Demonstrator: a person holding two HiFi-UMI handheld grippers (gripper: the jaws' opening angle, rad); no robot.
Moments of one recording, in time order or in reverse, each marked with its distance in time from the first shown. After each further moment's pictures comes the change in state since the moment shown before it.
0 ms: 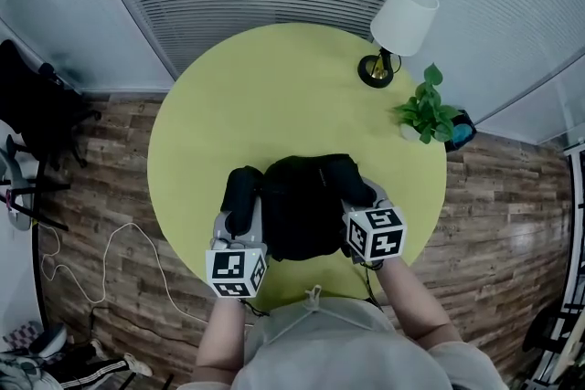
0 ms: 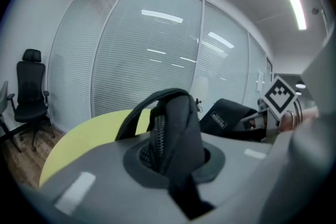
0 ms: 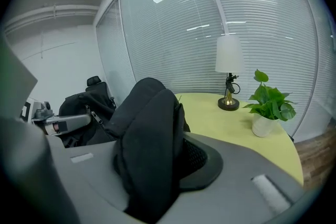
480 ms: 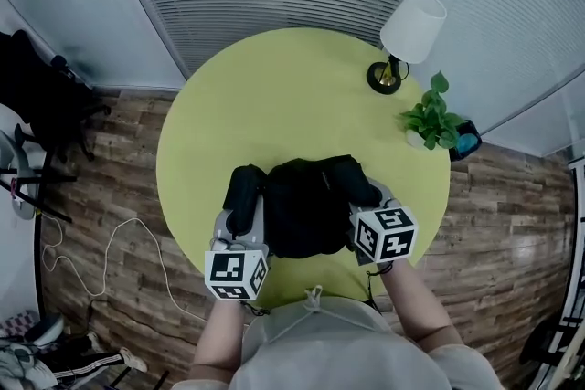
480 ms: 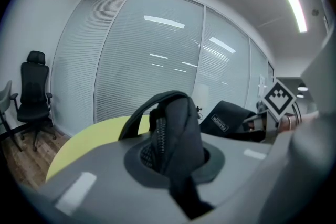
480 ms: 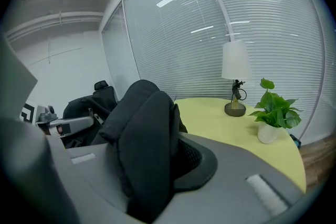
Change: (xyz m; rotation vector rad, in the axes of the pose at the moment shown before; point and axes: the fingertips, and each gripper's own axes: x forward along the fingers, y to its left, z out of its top) left arm -0.022 -0.004 0.029 -0.015 -0.053 0.018; right arm -0.017 0.014 0.026 0.001 -0.033 0.070
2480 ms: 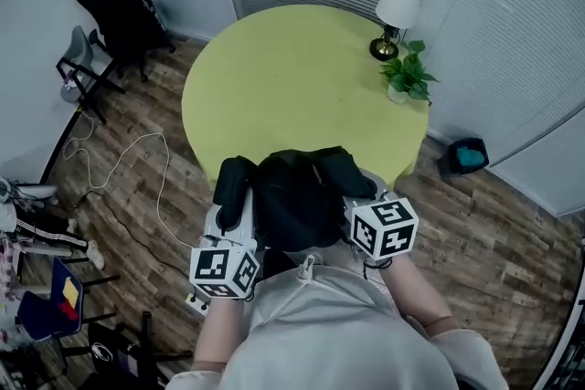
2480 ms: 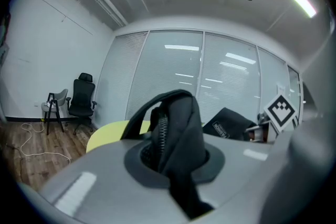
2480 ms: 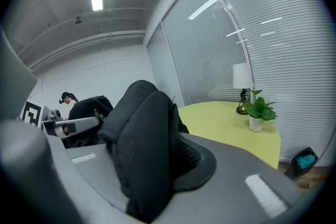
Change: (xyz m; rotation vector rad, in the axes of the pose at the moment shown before) left arm -0.295 -0.333 -0.058 -0.104 -0.209 0.366; right arm -0.352 -0.035 -0.123 -0.181 -0.076 0.412
